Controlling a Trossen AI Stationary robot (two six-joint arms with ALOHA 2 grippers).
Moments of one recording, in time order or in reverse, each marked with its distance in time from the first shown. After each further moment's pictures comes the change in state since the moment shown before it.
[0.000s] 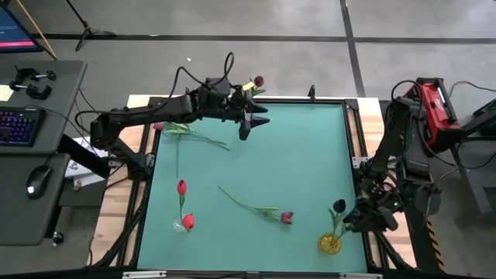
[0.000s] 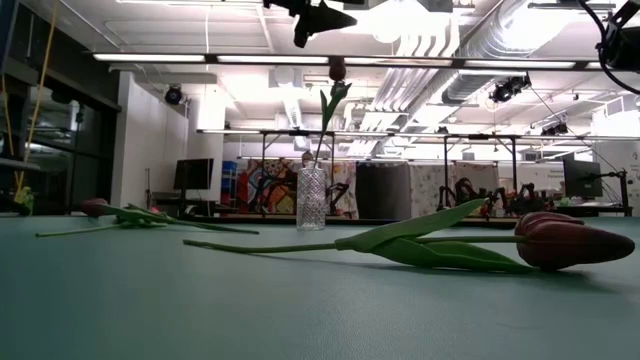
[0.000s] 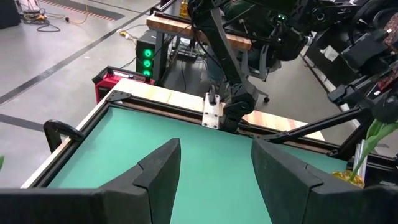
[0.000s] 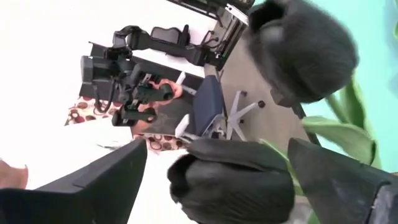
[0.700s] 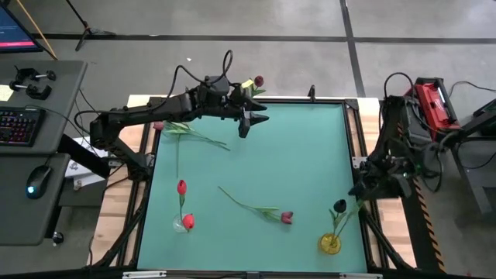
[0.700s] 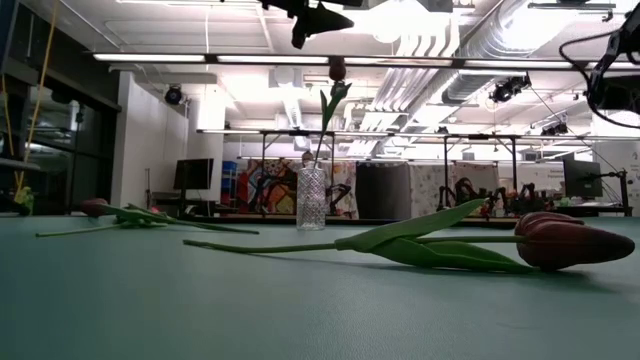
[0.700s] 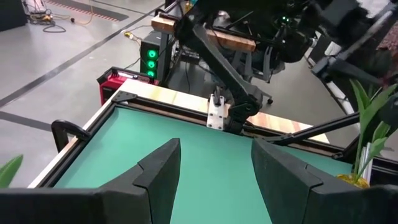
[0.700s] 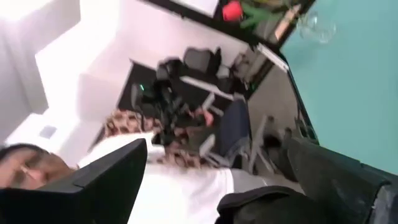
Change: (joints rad) left arm 0.018 -0.006 0.000 -0.003 0.000 0.000; right arm 0.000 -0.286 0.004 -0.069 0.060 -0.211
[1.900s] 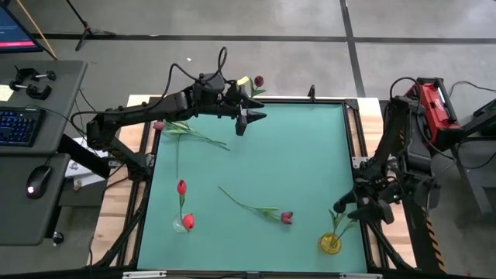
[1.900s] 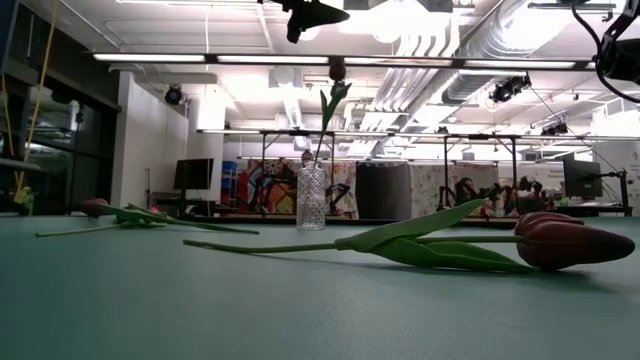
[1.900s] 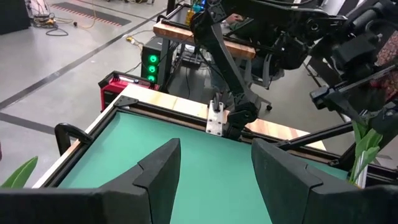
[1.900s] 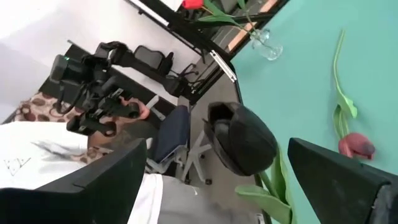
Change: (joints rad) left arm 0.004 -0.031 0.000 -0.011 0.000 -0.019; right arm 0.000 0.215 0.000 -0.080 0.090 -0.015
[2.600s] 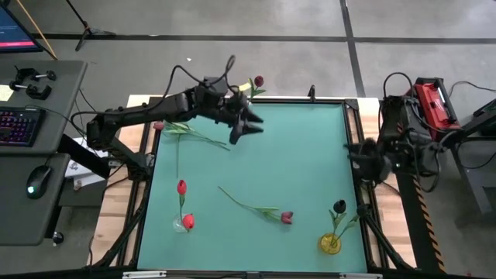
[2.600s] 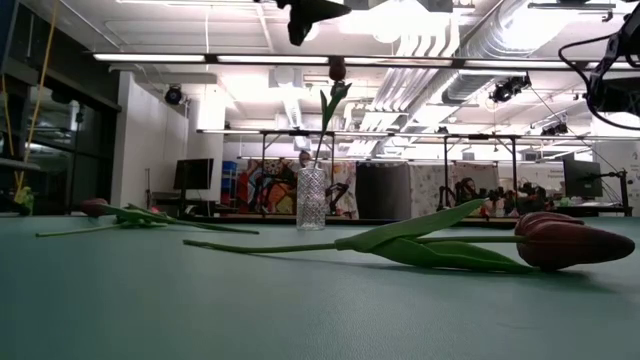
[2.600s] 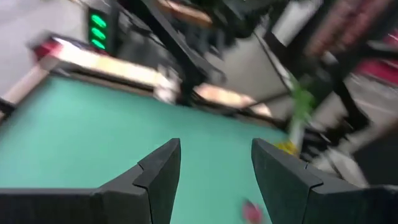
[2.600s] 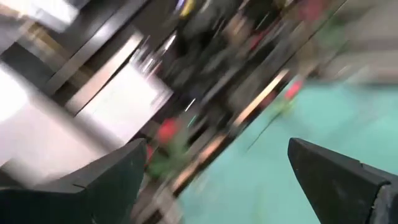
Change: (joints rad) left arm -0.022 0.000 -0.001 -0.109 0.212 -0.035; right arm 0.000 -0.231 0.000 0.002 0.621 -0.364
